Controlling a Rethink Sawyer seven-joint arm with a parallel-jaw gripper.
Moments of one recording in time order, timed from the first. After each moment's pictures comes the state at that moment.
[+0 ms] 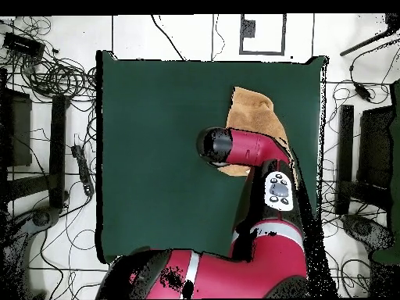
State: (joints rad) arm -0.15 -0.33 -0.12 1.34 -0.08 0.57 1.57
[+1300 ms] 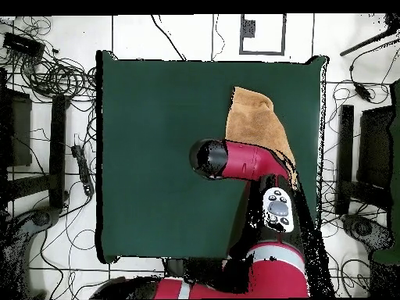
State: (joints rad) arm -0.13 -0.45 -0.12 1.49 -0.08 0.55 1.57
